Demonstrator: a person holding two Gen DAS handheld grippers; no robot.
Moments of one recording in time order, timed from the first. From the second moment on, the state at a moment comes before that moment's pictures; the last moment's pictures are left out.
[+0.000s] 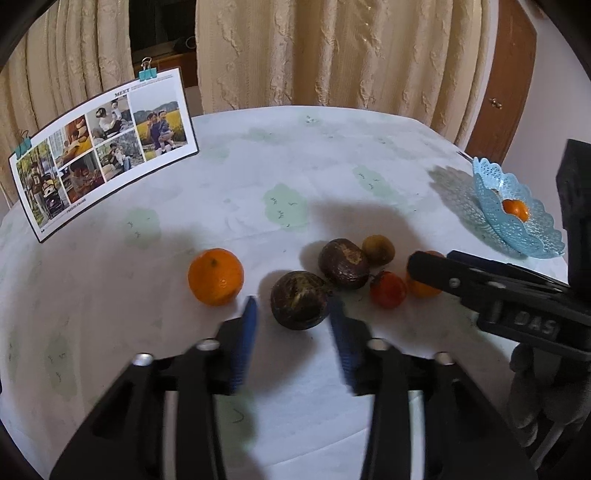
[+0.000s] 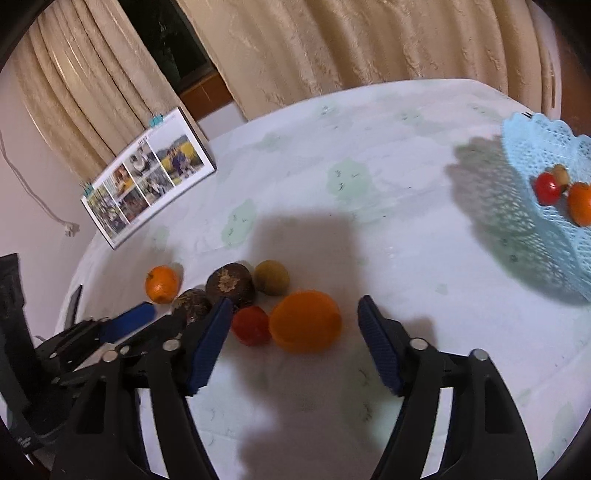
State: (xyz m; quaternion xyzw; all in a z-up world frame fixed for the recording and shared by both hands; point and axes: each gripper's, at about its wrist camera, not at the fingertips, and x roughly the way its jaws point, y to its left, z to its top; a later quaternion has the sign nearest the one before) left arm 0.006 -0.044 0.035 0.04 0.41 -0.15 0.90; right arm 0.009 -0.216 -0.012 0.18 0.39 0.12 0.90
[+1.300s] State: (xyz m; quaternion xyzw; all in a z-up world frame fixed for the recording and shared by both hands) left arm 0.004 -0.043 0.054 0.03 0.39 -0.15 0.91; right arm 0.011 -0.222 -0.016 0.16 0.39 0.11 0.90
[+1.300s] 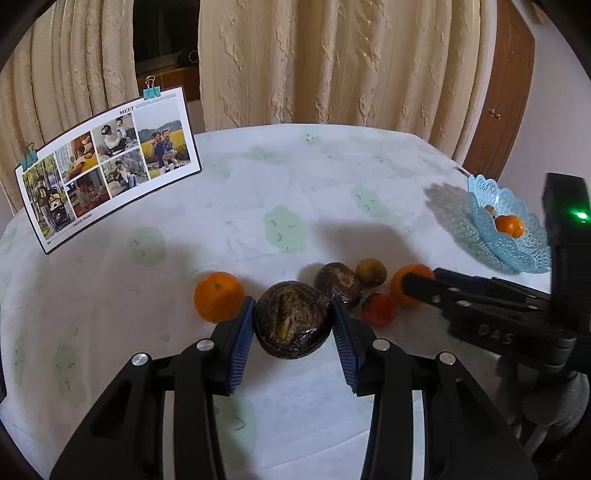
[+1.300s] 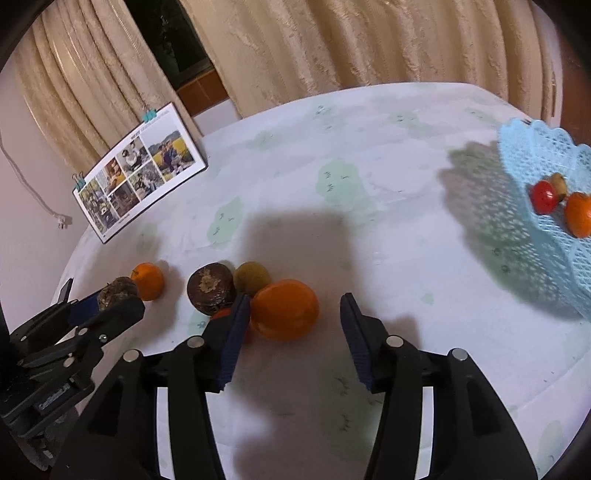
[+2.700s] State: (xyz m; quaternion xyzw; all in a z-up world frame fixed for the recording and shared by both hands) left arm -0.016 -0.118 0.082 0.07 0.37 -0.20 0.90; right arm -0.083 -0.407 0.023 0.25 0.24 -0.12 0.93
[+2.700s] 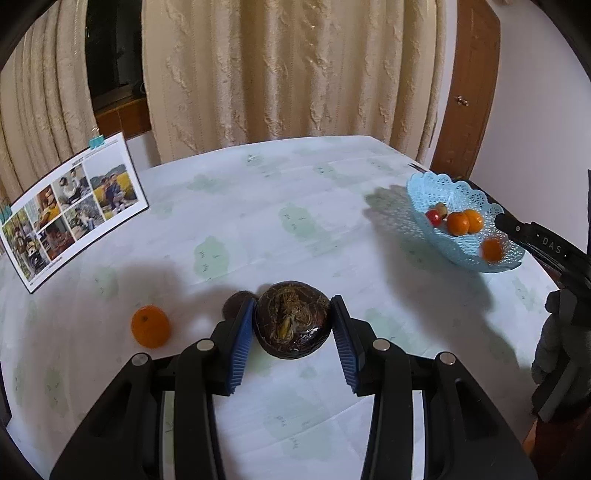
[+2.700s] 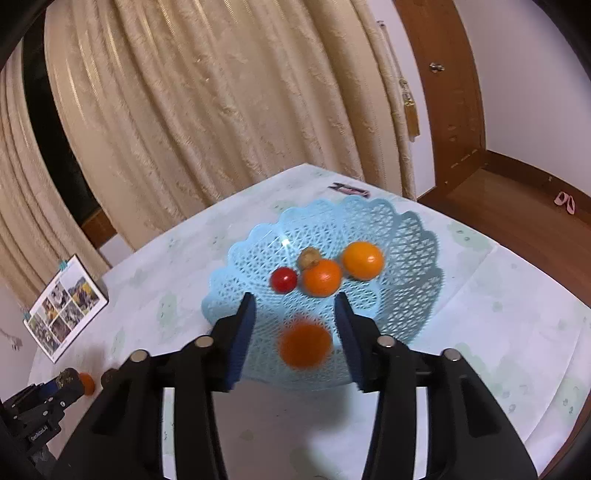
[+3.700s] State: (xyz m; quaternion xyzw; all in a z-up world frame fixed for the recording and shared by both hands) left arm -0.006 -0.282 0.098 0.12 0.35 -0.31 0.88; right arm -0.141 -0.465 0.011 0.29 0.17 -0.21 0.92
